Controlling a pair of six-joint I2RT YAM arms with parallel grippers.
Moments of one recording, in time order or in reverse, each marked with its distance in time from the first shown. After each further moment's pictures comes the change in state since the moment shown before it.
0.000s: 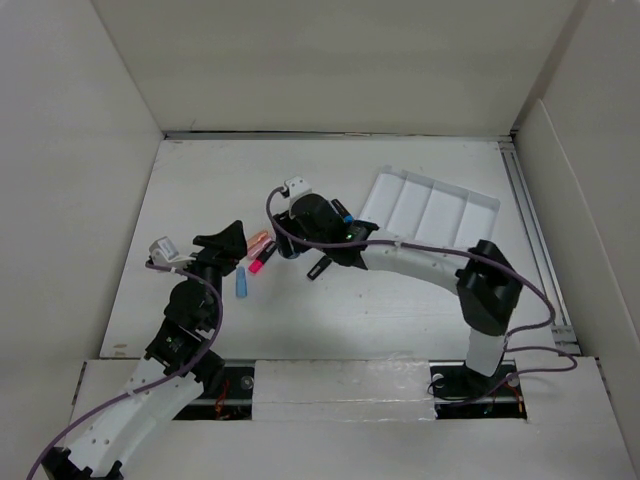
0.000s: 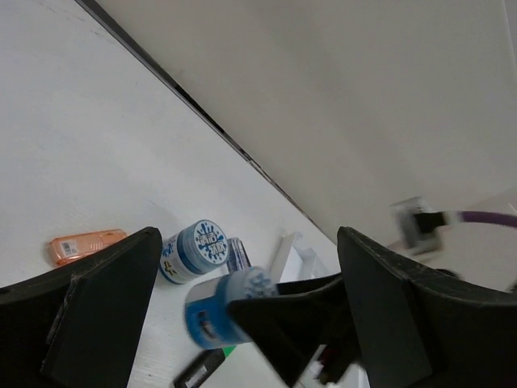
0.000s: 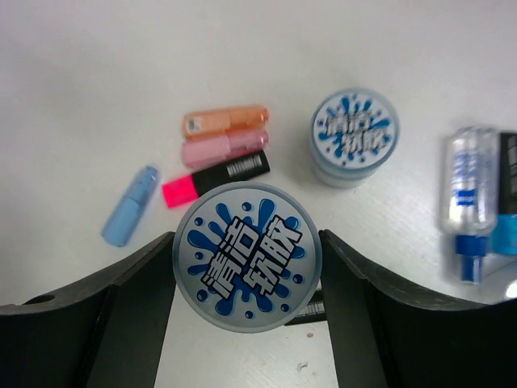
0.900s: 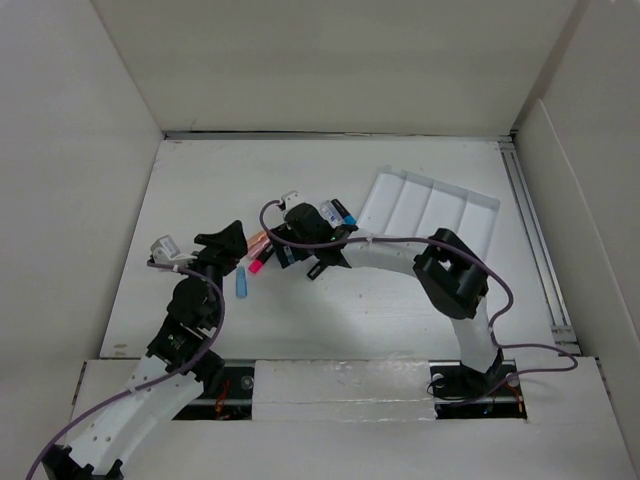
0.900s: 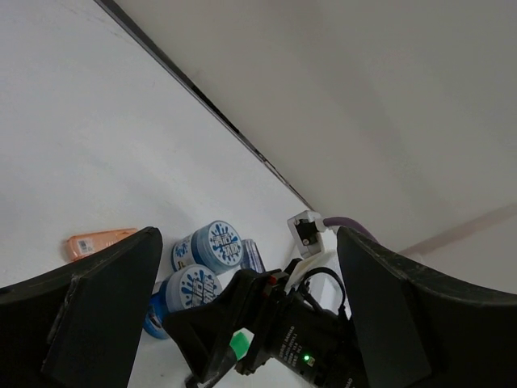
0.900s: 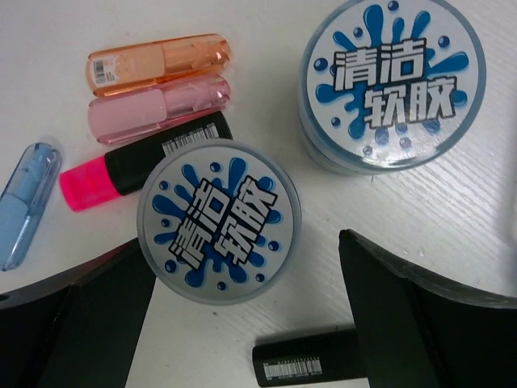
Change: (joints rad) left arm 0.008 0.026 0.001 -0.008 -0.019 -0.001; right arm -0.037 0.217 0.012 0.040 -0.049 0.003
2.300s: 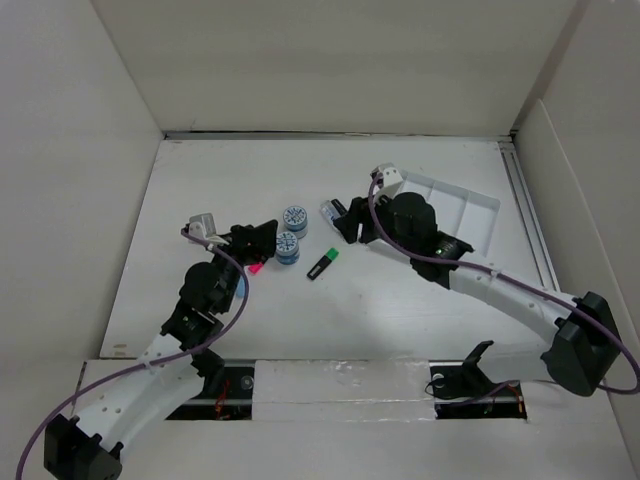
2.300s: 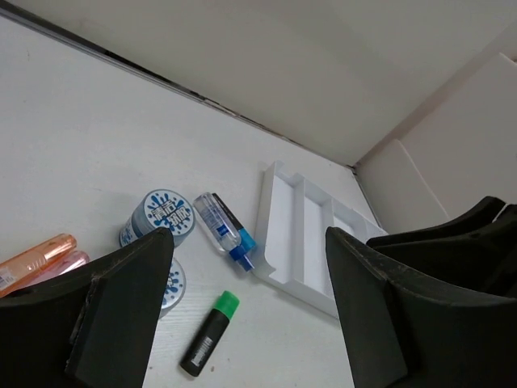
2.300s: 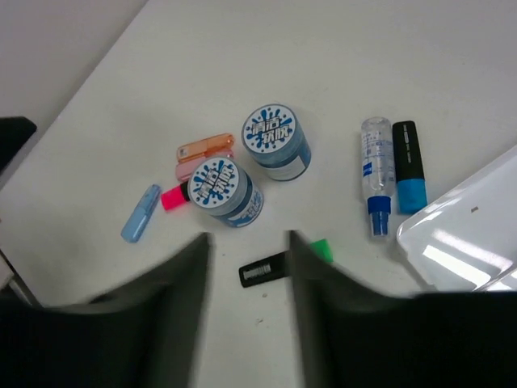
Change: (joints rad) left arm 0.002 0.210 0.021 0.230 0.356 0.207; right arm -0.196 -0.764 -0.513 0.200 -0.159 0.080
